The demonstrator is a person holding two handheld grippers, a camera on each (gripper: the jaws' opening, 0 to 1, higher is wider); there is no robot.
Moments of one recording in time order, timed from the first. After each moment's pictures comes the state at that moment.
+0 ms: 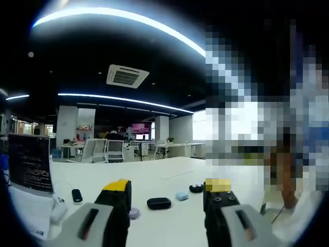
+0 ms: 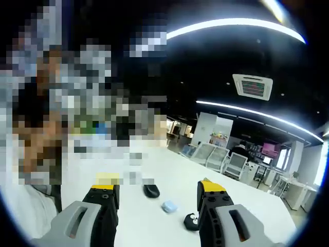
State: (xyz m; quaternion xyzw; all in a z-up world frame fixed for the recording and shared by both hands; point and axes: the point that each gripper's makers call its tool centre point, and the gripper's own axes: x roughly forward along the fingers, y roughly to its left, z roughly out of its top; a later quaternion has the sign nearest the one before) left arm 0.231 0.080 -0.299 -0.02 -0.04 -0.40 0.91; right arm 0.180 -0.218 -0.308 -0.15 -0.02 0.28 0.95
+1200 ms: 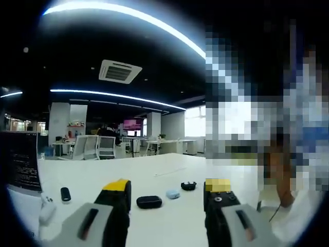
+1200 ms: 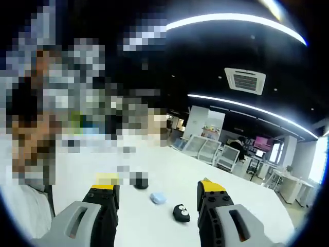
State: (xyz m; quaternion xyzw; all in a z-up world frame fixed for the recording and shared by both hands) left arm 0.236 0.048 -0.311 -0.01 -0.02 -0.44 0.90; right arm 0.192 -0.252 -0.318 -0.14 0.01 0.24 0.96
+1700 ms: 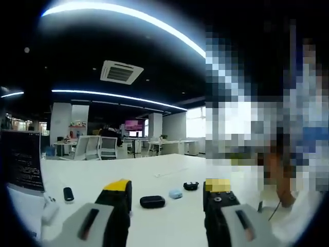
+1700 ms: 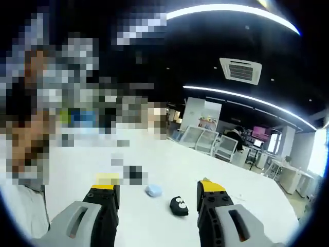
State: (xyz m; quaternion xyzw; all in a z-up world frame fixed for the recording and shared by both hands) left arm 0.237 0.063 -0.309 -0.02 -0.03 -0.43 0.90; right arm 0.224 -0.265 -0.344 -0.12 0.04 0.22 0.97
